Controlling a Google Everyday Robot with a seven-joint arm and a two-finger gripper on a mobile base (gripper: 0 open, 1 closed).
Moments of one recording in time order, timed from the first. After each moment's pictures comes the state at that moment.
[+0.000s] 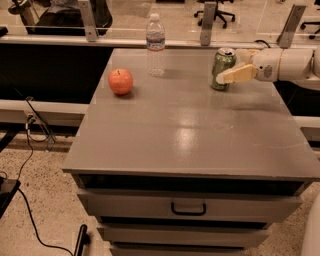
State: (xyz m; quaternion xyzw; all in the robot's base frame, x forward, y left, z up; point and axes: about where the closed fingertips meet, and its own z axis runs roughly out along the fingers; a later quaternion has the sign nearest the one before) arm 0.742 -0.225 0.908 -0.39 0.69 0.29 0.55
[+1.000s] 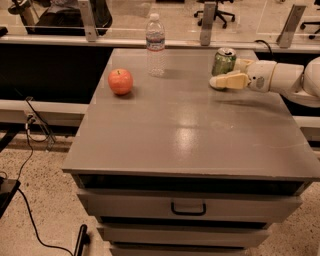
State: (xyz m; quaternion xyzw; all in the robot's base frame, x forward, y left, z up) arm 0.751 -0.218 0.882 -0.35 0.68 0.30 0.58
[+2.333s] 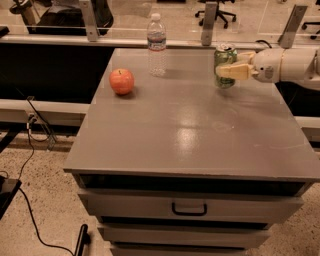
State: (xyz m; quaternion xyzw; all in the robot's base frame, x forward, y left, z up) arm 0.730 -0.220 0.911 -0.39 0.69 0.27 0.55
